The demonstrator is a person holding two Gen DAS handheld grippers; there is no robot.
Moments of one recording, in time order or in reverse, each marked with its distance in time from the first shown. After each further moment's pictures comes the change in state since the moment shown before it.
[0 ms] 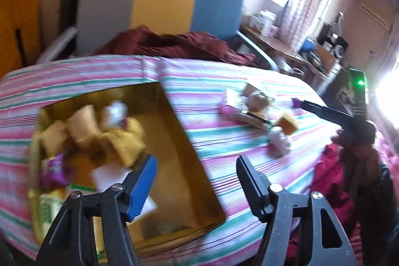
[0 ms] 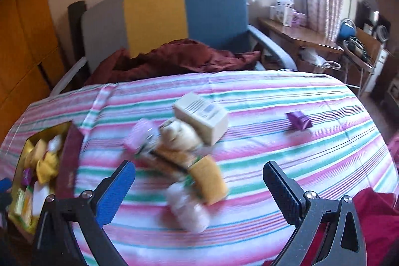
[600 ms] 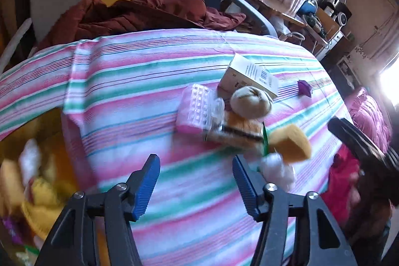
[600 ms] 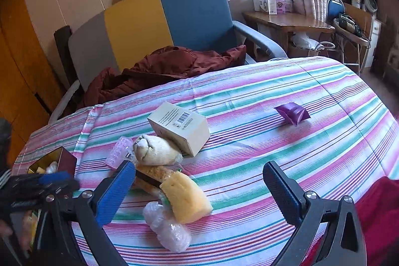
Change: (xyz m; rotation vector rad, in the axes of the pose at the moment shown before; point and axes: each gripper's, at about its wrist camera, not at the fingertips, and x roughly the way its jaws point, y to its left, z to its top) left arm 0.165 -0.072 0.087 0.063 0.261 -0.022; right arm 0.025 -0.046 0.002 0.144 -0.016 0.060
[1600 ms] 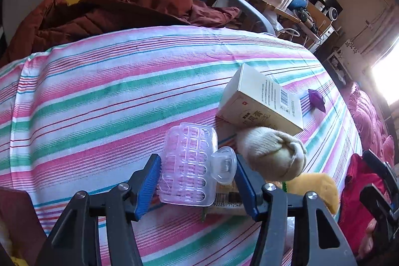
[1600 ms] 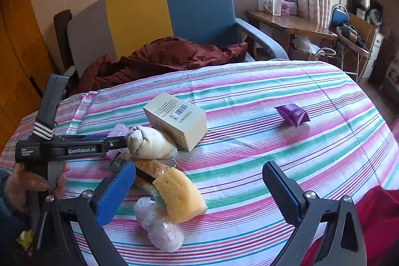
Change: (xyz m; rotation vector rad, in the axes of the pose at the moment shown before) left arm 0.081 0.001 0.049 0.048 -0.005 -0.061; right arm 0.011 0.008 -0.002 -0.077 0.030 -0.053
